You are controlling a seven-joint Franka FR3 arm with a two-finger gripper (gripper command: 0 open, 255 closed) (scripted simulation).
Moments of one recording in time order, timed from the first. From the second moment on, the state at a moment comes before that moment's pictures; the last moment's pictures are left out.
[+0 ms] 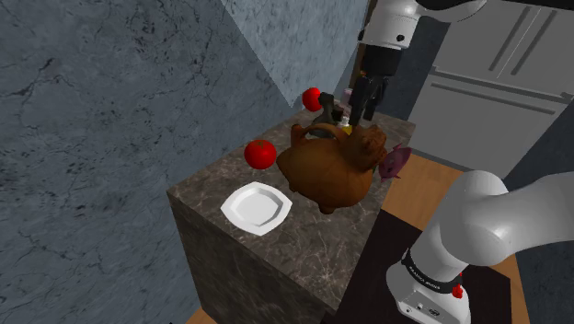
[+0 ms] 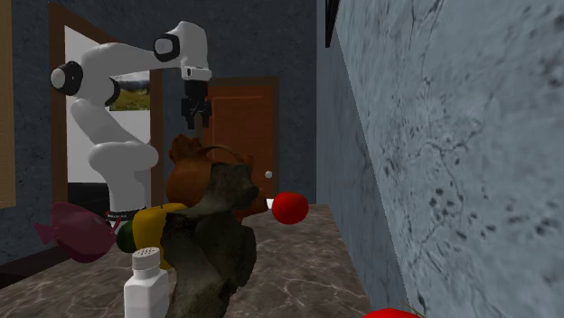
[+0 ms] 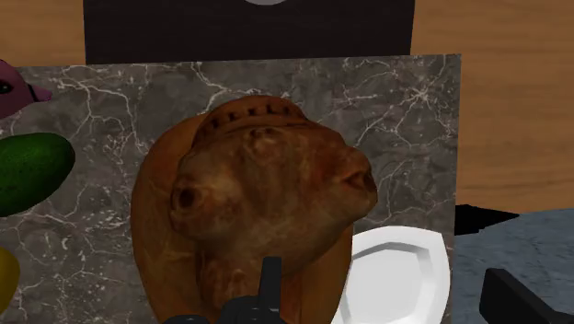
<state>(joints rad) 0.00 -0.80 -0.06 -2.34 0.12 1.50 -0.03</state>
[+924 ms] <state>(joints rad) -0.10 -0.47 0.19 -2.28 0.14 1.87 0.47</state>
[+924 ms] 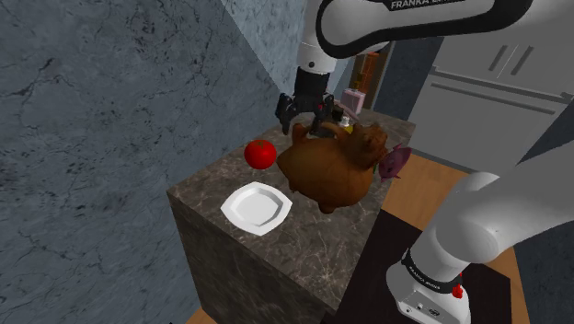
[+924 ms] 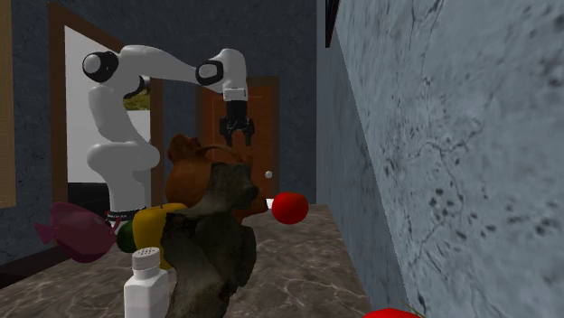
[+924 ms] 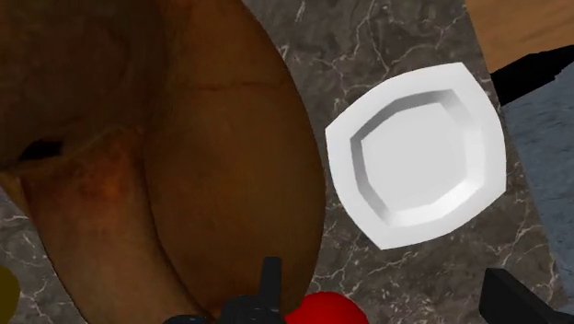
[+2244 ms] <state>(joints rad) -0.19 0.21 0.28 -1.84 -0.23 2.07 1.25</state>
